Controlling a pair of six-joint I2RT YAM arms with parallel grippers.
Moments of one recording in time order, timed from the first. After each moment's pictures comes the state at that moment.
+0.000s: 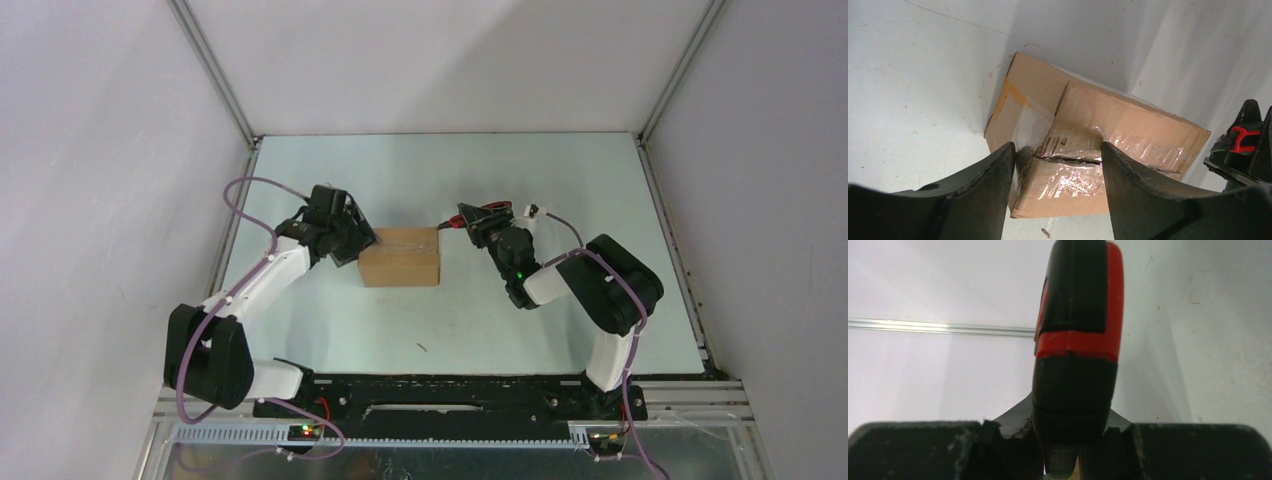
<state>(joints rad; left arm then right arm) -0.31 1.34 0.95 -0.53 0.01 -0.84 0.61 1.85 0.63 1.17 0.28 1.46</state>
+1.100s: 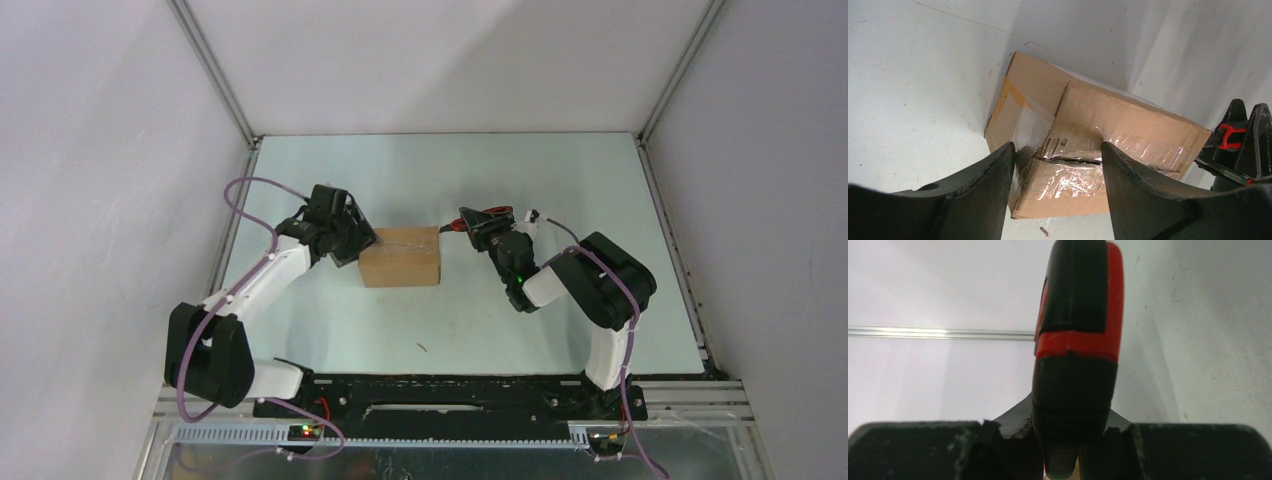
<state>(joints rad) -0.31 1.34 0.96 -0.54 0.01 -0.85 0.61 1.90 0.60 1.23 0.29 1.49</state>
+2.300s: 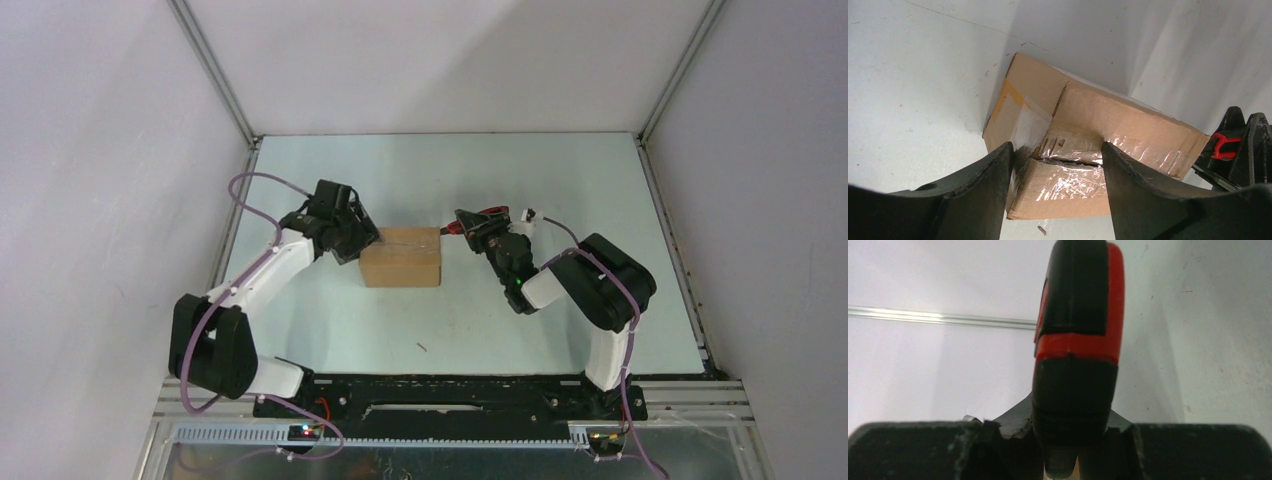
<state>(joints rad) -0.32 1.38 1.00 -0.57 0.01 -0.86 0.63 1.89 0.60 1.24 0.27 1.45</state>
